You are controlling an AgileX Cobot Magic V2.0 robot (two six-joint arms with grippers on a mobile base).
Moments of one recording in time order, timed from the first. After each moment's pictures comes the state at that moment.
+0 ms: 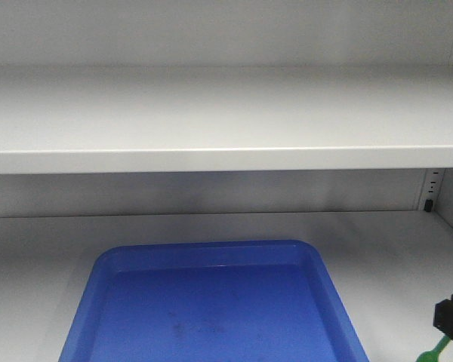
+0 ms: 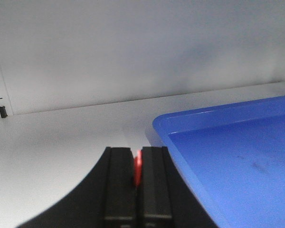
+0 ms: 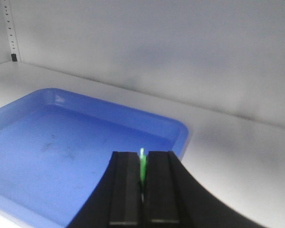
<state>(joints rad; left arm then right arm) -0.07 0.44 -0.50 -0.60 0.30 0.52 0.29 0.61 -0.61 0.64 0.32 -0.68</state>
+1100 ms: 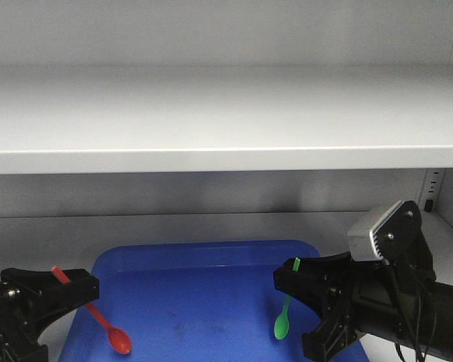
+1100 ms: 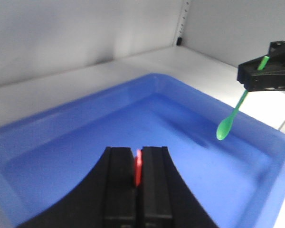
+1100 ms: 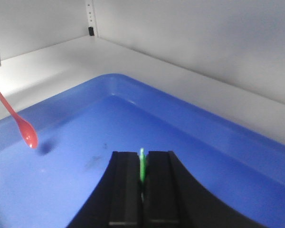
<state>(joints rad) -0.07 1.11 -0.69 -1.68 0.76 1.65 0.29 1.27 -0.79 1.70 0.55 -1.83</state>
